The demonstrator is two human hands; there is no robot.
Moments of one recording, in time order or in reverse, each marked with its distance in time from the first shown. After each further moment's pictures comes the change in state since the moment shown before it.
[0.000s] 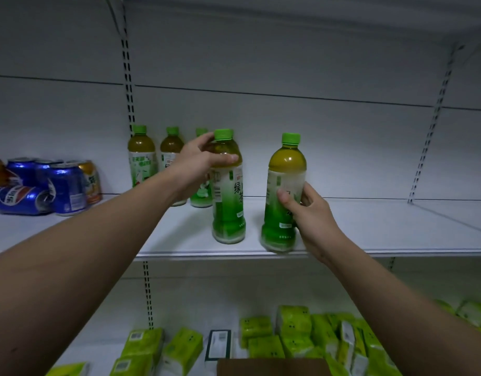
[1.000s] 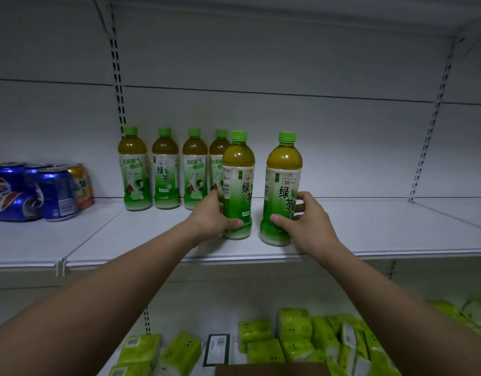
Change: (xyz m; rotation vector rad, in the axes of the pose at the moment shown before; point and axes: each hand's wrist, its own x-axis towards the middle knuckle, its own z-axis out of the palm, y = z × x) left_hand -0.016 -0.068 0.039 0.593 -0.001 -0.178; right_hand 0.010 0.019 -0.017 -0.485 0.064 -0.022
